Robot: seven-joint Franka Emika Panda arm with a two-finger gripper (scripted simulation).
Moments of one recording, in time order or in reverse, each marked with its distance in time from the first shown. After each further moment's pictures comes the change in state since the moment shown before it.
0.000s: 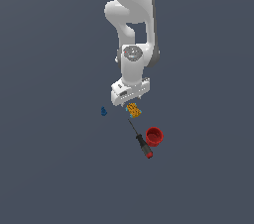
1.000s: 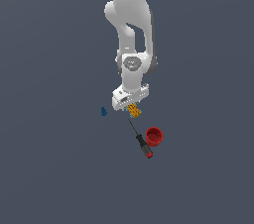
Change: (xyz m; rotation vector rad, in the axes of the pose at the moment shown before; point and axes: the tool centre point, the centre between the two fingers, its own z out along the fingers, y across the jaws) arm -0.002 -0.002 0.045 0.000 0.000 -0.006
